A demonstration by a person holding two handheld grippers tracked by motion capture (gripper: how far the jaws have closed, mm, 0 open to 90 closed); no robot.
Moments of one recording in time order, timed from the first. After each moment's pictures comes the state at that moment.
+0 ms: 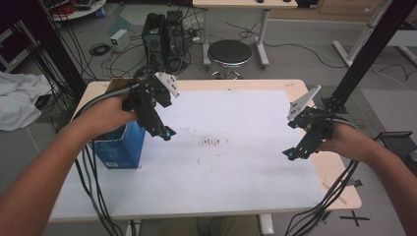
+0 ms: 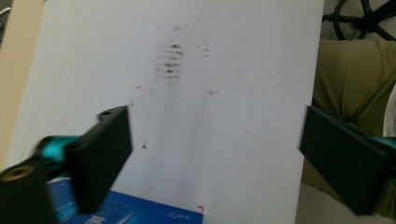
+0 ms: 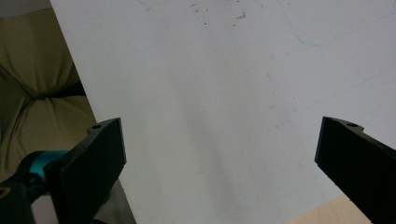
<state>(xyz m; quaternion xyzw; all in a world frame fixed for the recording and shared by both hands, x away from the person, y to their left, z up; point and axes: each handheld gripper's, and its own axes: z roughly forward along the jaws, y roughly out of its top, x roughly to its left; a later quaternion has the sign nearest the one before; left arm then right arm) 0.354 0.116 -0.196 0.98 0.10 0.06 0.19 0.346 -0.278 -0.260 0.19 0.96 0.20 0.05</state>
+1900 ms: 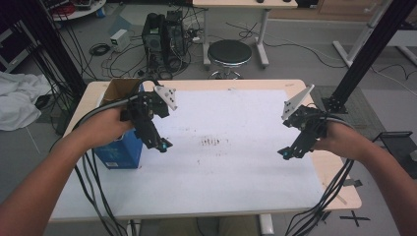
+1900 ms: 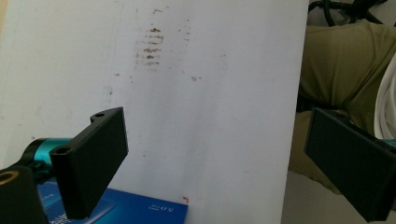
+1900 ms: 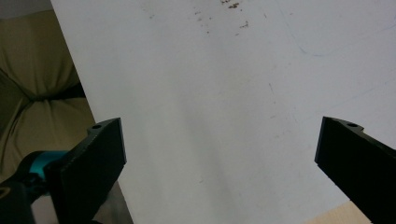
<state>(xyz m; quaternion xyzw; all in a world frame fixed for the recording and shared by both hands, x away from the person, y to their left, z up) 0.341 0.120 -0.208 0.98 0.09 0.05 0.18 0.348 -0.265 -0.257 0.17 0.96 0.20 0.05</state>
